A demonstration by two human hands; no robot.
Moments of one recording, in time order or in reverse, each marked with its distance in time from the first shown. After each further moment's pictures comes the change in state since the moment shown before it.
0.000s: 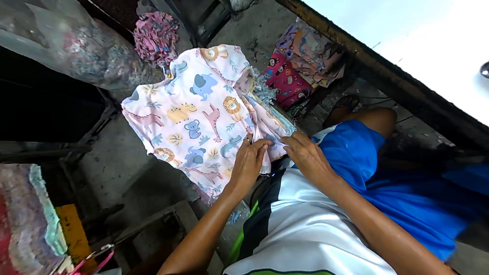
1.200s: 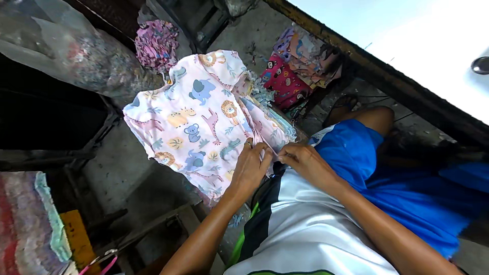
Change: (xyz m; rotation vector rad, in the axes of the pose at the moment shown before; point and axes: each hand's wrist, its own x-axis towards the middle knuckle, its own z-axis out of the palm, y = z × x) left_hand -0.004 0.012 -0.003 0.027 -0.098 -0.090; right_hand -0.005 -0.009 -0.020 0.350 -0.258 0.169
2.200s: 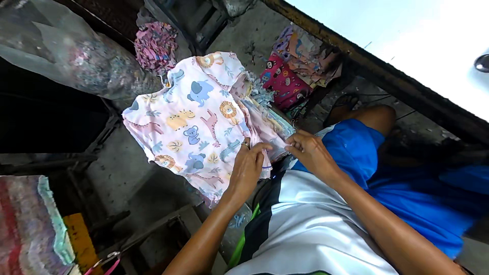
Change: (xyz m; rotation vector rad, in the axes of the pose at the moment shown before) left_hand -0.001 -0.001 -0.007 -0.014 0.071 0.076; right_hand 0.014 0.014 -0.006 -0.048 0.183 0.042
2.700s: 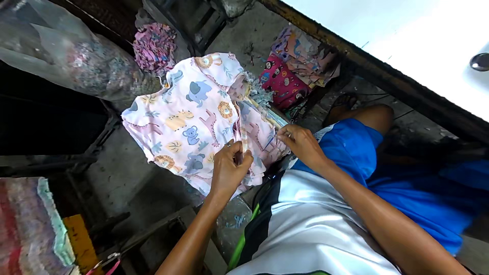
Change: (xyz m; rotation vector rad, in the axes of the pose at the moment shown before) left_hand -0.010 -0.007 -0.031 -0.158 0.162 -0.094; right_hand 0.024 0.007 0.013 0.031 0.022 0.006
